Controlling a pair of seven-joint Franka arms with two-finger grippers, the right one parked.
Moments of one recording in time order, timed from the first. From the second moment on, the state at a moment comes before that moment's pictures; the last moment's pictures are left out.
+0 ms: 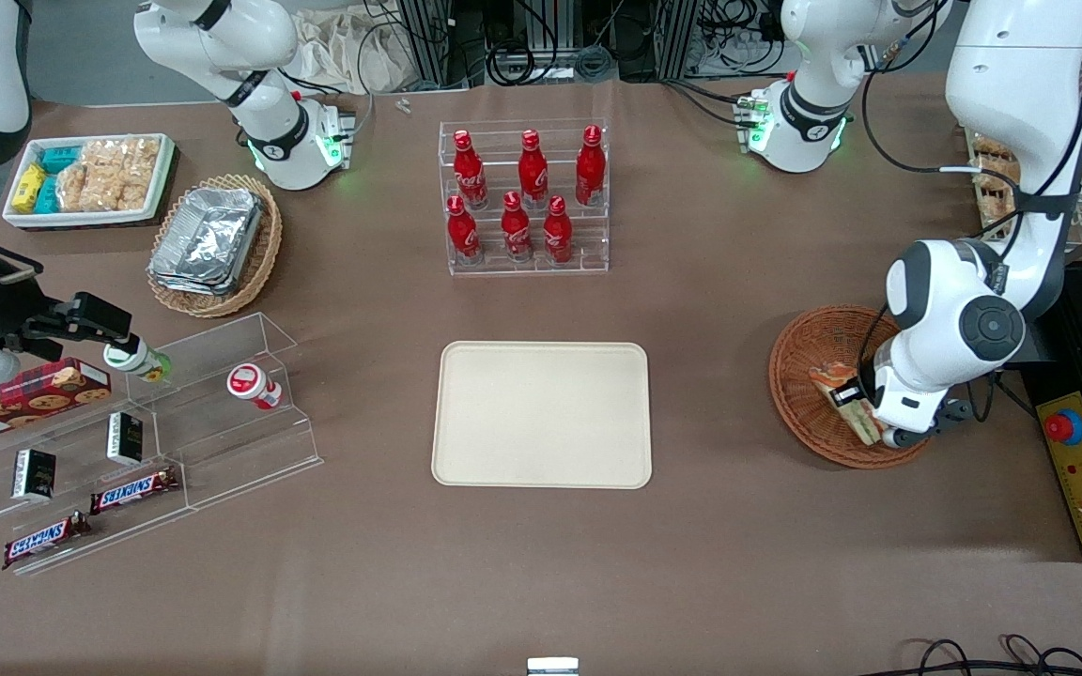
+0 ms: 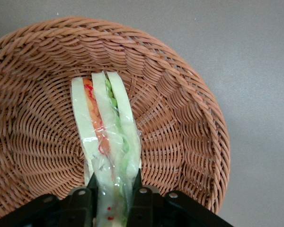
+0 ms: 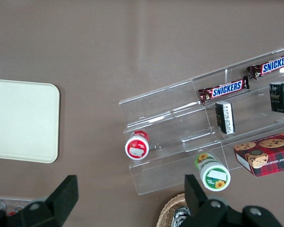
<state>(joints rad) 0.01 0.36 -0.06 -2.05 0.02 2.35 -0.47</state>
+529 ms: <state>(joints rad) 0.00 0.33 -0.07 -1.93 0.02 2.14 -0.47</state>
